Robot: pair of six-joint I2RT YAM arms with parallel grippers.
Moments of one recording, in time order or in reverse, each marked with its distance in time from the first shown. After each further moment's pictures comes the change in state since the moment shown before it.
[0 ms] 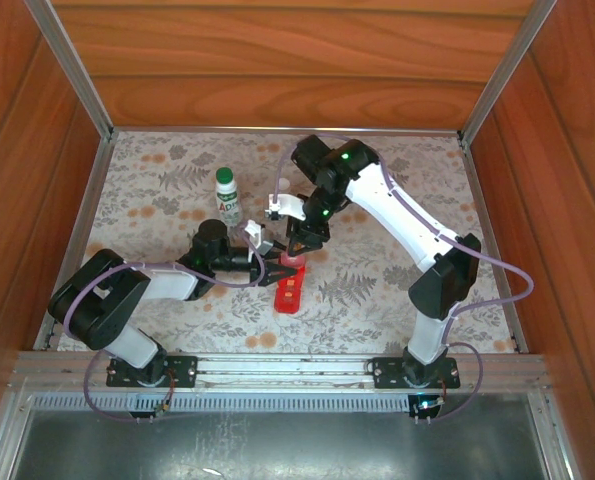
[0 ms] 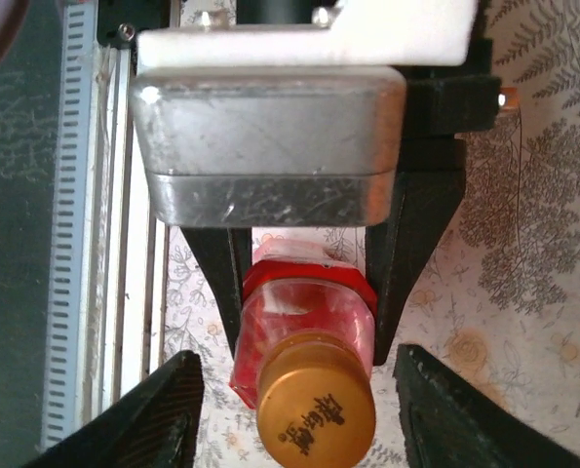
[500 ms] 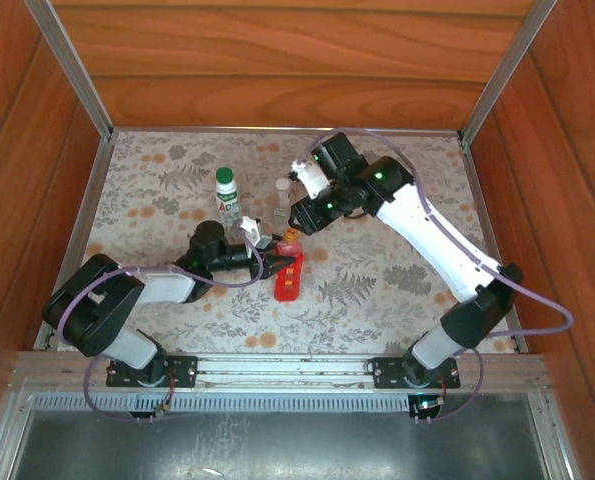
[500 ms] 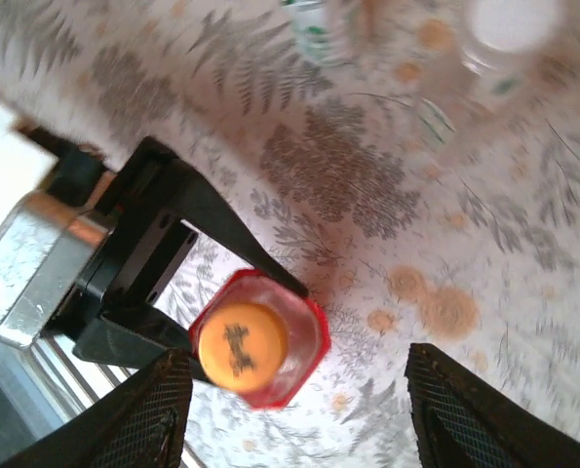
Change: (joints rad) left arm -0.006 -0.045 -0.019 -0.008 -0.243 0.029; right arm 0.009 -0.258 -0.212 0.333 0.315 0.954
